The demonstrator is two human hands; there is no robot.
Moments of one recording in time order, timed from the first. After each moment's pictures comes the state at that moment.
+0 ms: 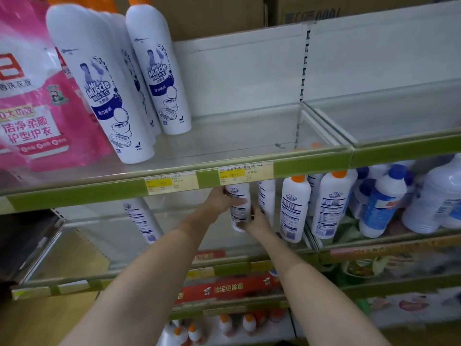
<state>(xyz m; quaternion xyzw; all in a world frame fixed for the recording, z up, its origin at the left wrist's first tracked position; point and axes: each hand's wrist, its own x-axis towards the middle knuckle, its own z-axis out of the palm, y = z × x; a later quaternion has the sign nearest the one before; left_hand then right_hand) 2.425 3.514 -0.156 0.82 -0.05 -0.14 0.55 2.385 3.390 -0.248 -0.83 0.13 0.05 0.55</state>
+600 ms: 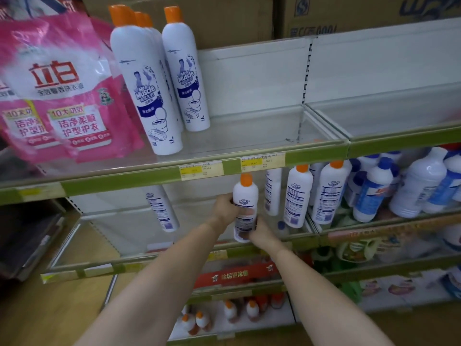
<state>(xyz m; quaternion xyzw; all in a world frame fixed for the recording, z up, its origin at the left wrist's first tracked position) 2.353 3.550 -0.151 0.84 -0.03 -0.14 0.53 2.317 3.430 -0.247 -0.83 0.15 0.07 0.53</state>
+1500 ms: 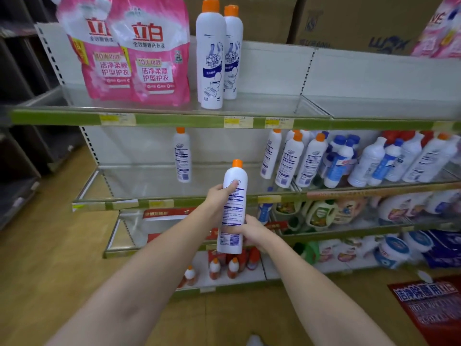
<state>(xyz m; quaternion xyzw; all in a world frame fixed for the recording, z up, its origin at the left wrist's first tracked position) 2.174 3.682 -0.142 0.63 0.06 -0.23 0.74 2.083 3.571 -0.167 -0.77 0.13 0.18 0.60</state>
